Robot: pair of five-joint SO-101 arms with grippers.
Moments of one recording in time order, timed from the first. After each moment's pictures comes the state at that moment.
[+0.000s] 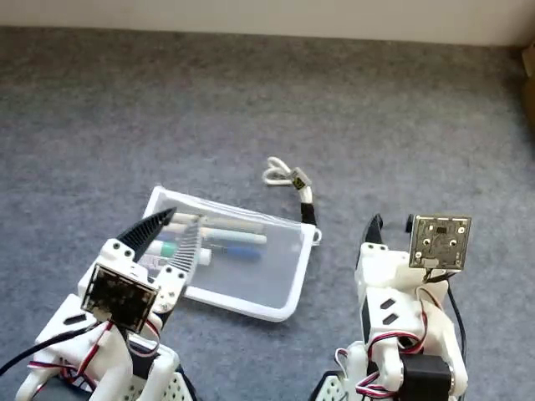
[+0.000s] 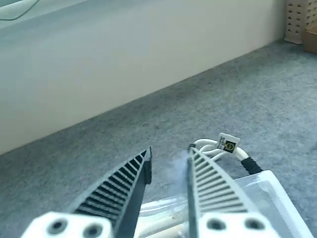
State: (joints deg) left arm 14.9 -101.3 54.2 69.7 -7.4; right arm 2.3 -96.5 62.7 66.9 3.7
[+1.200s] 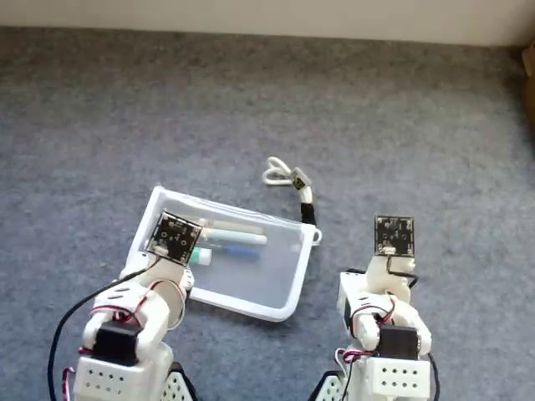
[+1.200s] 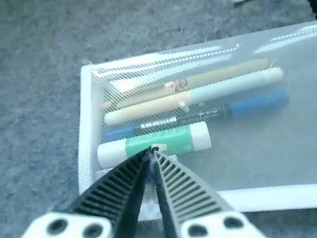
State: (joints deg) left arm 4.5 -101.2 88.5 69.8 -7.4; right arm 2.3 -96.4 94.9 62.9 3.7
